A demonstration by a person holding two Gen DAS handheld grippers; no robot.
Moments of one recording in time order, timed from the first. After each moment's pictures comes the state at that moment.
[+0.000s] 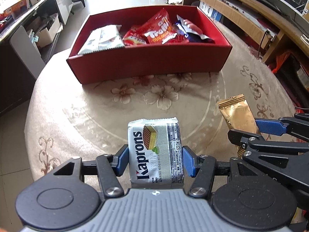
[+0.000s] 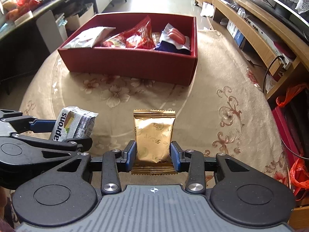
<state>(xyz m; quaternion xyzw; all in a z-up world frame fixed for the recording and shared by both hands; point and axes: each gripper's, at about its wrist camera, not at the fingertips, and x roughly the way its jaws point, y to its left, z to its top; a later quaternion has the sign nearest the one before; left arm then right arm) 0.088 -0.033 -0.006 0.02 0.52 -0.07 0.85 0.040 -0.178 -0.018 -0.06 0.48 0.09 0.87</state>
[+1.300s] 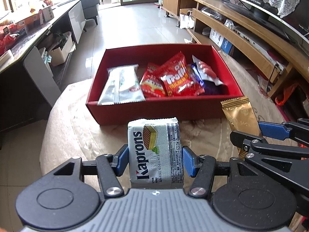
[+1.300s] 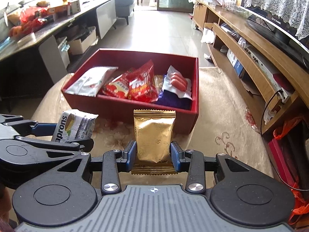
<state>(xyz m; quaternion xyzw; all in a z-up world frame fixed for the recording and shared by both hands) 0.125 -0.019 0.035 0.01 0.47 -0.04 0.88 0.073 -0.165 0.023 -0.06 0.42 0.09 0.90</state>
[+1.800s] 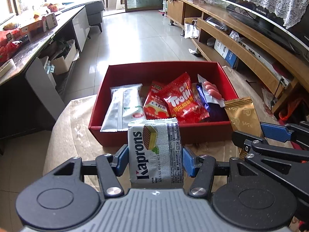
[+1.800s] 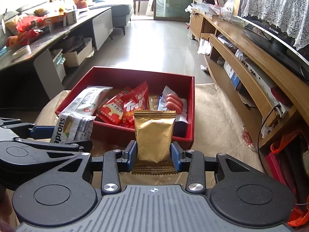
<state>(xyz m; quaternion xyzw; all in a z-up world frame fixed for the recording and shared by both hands) 0.153 -0.019 0.050 0.01 0.45 -0.03 0.89 0.096 -0.164 0.036 -0.06 0.39 0.08 0.91</state>
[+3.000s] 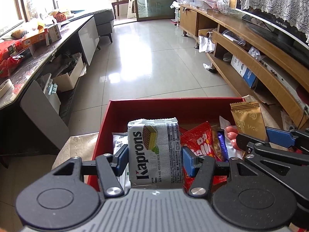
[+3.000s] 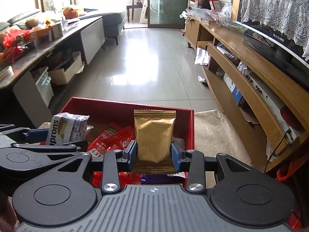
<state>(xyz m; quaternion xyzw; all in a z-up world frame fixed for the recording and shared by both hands) 0.248 -0.024 0.049 0.02 0.42 0.02 0.91 0.182 -0.163 0.034 -0.04 0.38 0.07 0.92</state>
